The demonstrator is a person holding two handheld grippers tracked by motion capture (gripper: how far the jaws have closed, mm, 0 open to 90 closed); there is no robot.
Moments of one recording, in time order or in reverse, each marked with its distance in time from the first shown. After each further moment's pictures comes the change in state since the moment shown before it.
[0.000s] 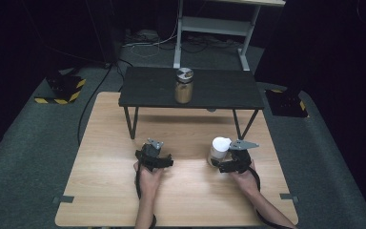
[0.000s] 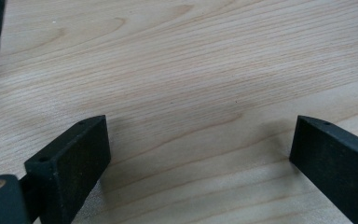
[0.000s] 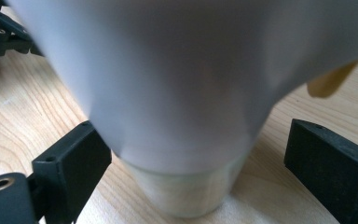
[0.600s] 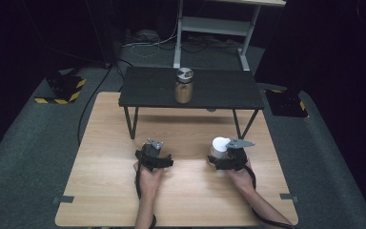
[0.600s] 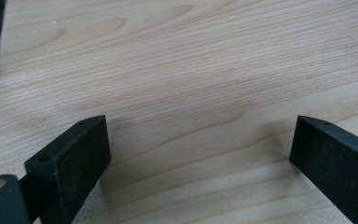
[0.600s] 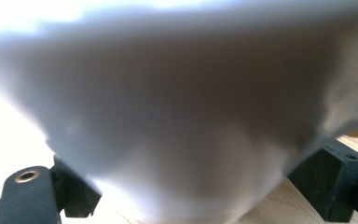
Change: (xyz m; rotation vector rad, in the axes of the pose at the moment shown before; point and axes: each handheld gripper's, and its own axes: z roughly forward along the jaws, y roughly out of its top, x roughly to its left) left arm 0.000 0.000 0.000 0.000 0.000 0.000; right arm 0.007 0.002 0.011 -0.016 -0.021 0.005
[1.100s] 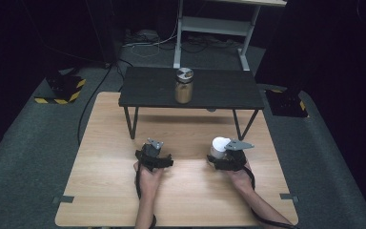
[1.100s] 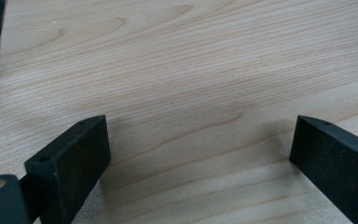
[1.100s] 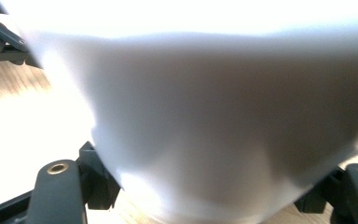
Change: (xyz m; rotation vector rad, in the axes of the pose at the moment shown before) left arm 0.000 0.000 0.000 0.000 0.000 0.000; right arm 0.007 -0.004 -0.001 -0.027 -0.007 -0.042
